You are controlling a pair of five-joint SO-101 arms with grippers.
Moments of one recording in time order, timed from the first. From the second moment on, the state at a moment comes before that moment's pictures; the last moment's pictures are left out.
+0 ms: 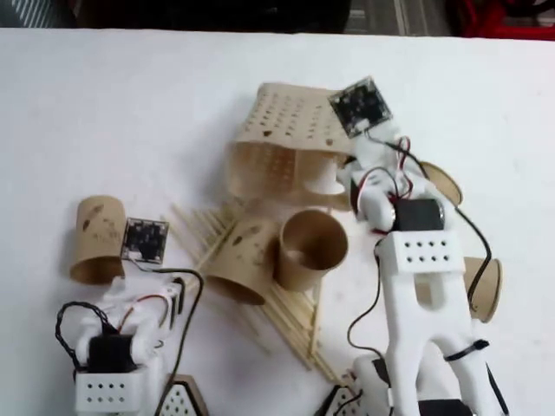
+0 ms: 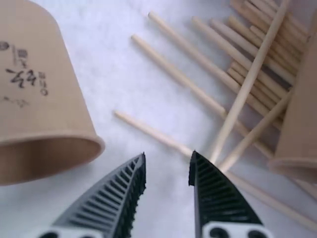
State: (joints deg) left arm -6.5 -104.0 97.2 72.7 -7.3; right arm -6.3 -32.4 33.2 48.7 27.0
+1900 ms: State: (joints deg) left arm -6.5 -104.0 97.2 72.7 -7.3; right arm -11.9 24.0 -67.7 97.9 15.0
